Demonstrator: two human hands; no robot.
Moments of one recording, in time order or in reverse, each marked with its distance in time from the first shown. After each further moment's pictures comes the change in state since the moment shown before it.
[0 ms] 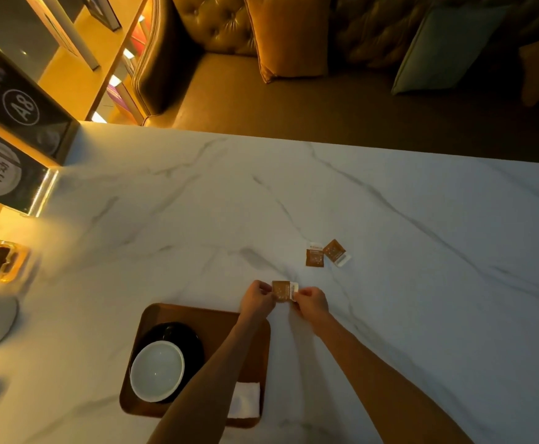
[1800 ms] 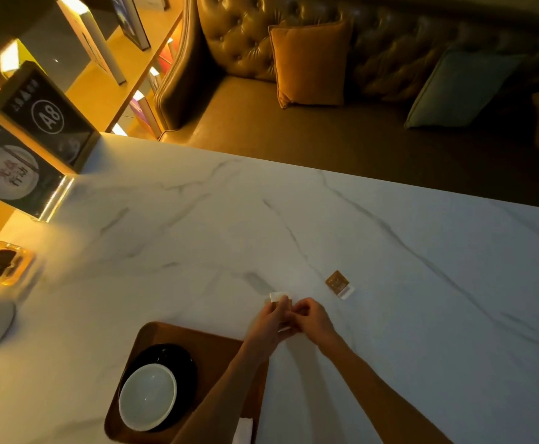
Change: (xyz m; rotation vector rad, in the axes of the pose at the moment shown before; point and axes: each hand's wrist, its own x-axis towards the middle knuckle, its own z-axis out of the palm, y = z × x) left_hand 0.009 0.004 0.017 -0.795 -0.335 -0.022; right_hand 0.012 -0.029 -0.014 -0.092 -0.191 -0.263
